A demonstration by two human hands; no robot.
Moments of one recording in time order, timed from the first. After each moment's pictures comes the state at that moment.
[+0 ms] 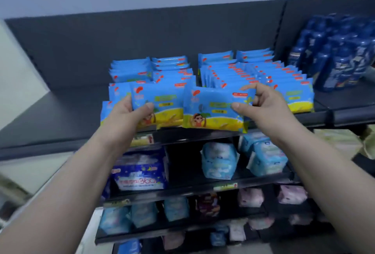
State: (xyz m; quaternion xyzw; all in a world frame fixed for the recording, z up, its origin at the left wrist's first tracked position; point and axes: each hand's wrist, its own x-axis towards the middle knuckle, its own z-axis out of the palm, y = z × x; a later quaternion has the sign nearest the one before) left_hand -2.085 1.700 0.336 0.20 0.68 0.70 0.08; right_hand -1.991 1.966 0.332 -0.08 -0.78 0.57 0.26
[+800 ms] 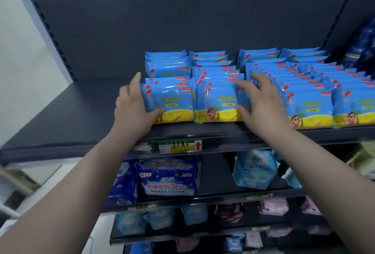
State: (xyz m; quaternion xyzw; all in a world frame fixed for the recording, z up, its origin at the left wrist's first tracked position) left_hand -2.194 1.619 0.308 0.13 0.92 0.35 -0.15; right_hand -2.101 1.881 0.308 -0.07 -0.94 0.12 0.30
